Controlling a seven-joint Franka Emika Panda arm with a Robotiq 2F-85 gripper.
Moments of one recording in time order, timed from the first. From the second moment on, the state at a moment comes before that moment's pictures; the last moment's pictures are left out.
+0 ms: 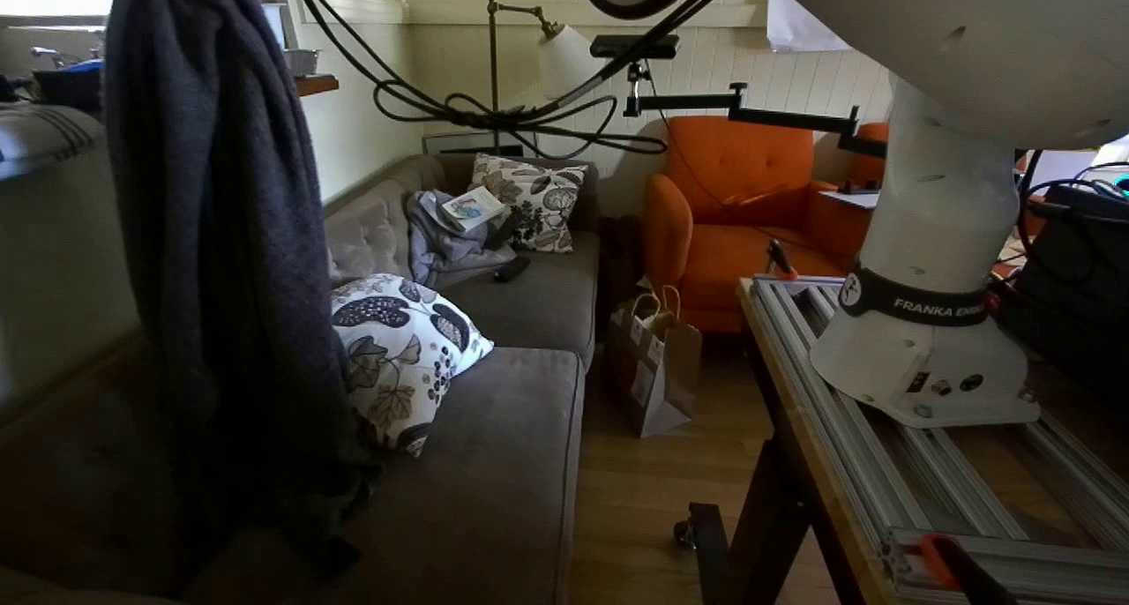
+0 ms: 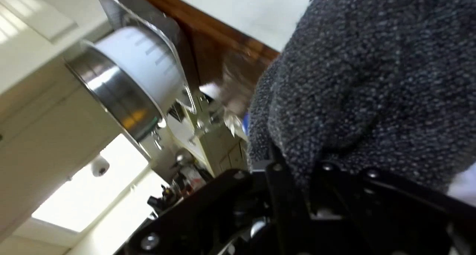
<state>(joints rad) -0.07 1.00 -0.32 -0.46 -0.29 2.30 -0.21</state>
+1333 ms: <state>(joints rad) -0.30 1.32 -0.46 -0.46 -0.47 1.78 -0.10</state>
